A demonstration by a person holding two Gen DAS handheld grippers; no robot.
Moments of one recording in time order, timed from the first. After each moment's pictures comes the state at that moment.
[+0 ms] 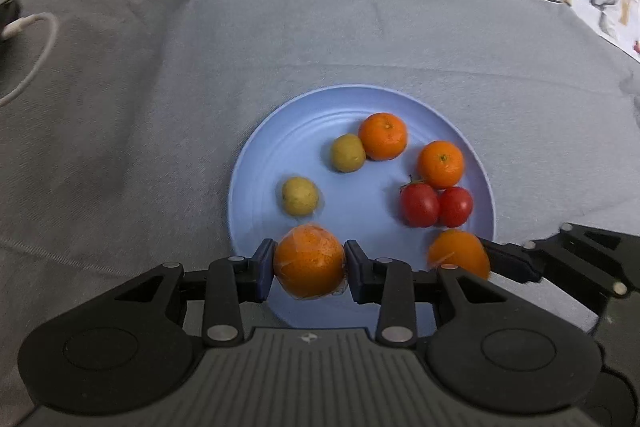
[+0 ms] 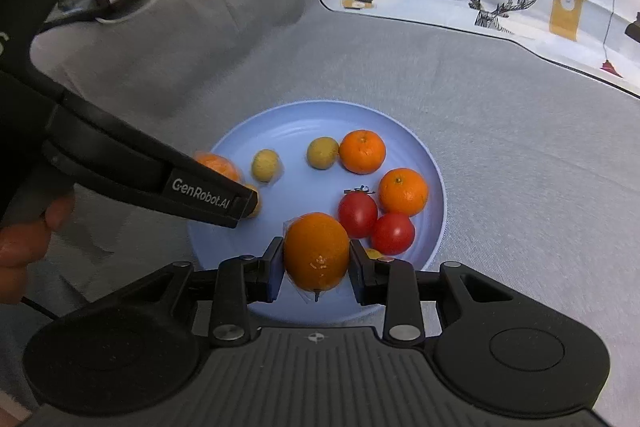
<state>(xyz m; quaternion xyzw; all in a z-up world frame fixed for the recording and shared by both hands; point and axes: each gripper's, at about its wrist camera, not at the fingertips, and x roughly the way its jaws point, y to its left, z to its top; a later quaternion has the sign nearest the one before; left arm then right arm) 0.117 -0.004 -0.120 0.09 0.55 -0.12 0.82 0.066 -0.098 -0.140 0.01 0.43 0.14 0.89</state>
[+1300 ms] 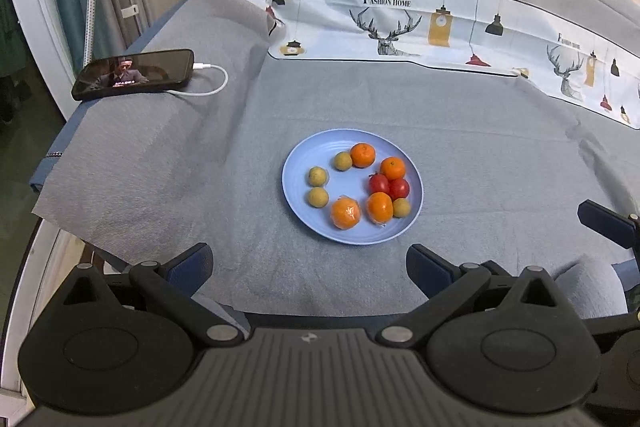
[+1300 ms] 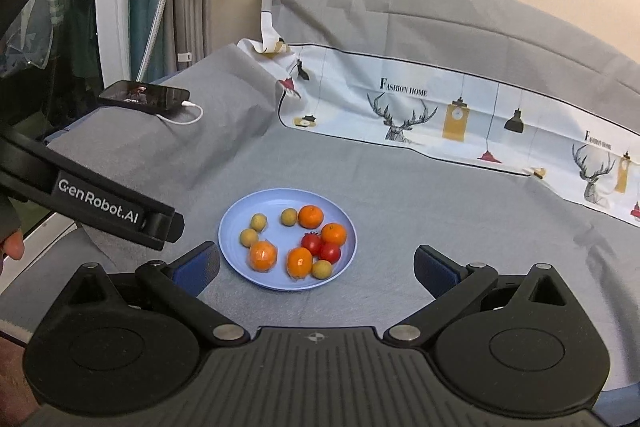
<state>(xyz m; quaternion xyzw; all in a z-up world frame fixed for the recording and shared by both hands) -0.077 0.034 0.018 0.05 0.44 -0.07 0.89 -0.124 -0.098 -0.020 -0.03 0.28 0.04 0.96</state>
